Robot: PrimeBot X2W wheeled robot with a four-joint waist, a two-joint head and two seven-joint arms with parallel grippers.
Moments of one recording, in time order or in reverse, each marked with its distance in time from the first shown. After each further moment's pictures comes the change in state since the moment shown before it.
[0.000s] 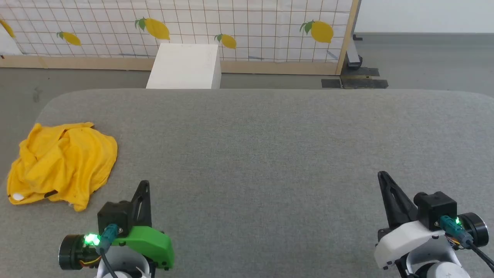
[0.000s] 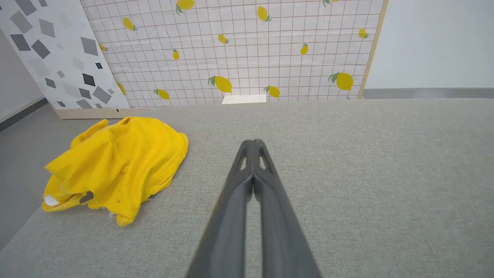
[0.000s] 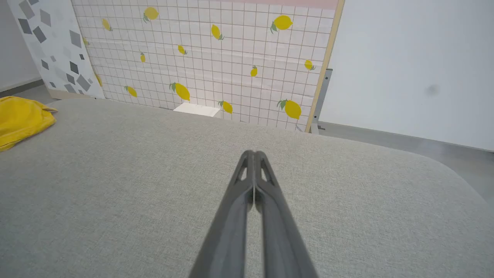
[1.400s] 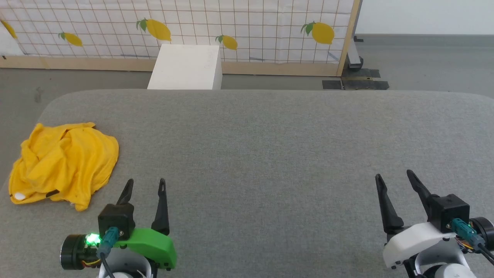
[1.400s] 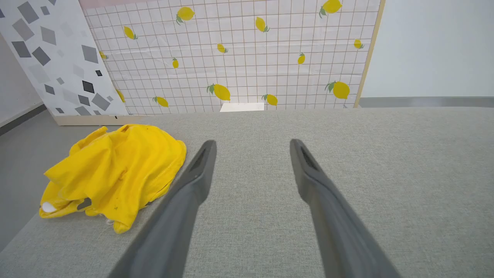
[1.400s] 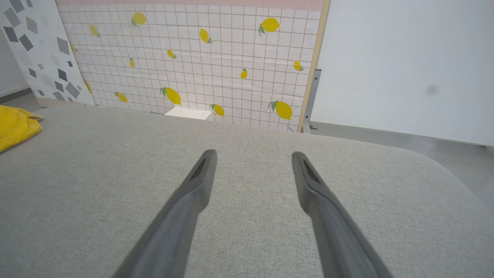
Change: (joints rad) left arm 0.005 0.000 -0.012 -0.006 -0.009 0.004 -0.035; right arm 0.003 0.000 -0.045 0.021 0.012 0.000 -0.033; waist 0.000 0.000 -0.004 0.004
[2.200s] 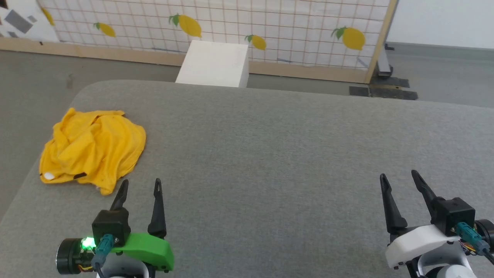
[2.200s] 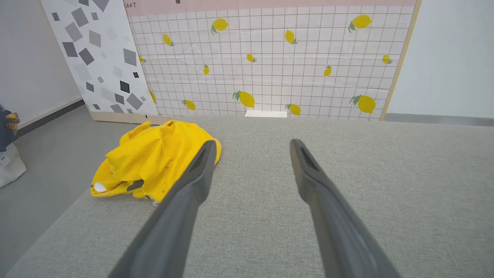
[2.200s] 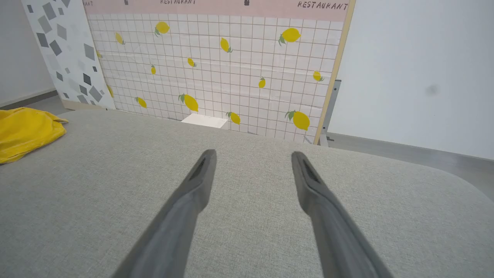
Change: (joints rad) left arm 0.023 0.000 0.005 -0.025 -0.009 0.014 -0.046; right arm 0.002 0.000 -0.018 0.019 0.002 0.000 -0.049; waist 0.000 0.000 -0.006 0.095
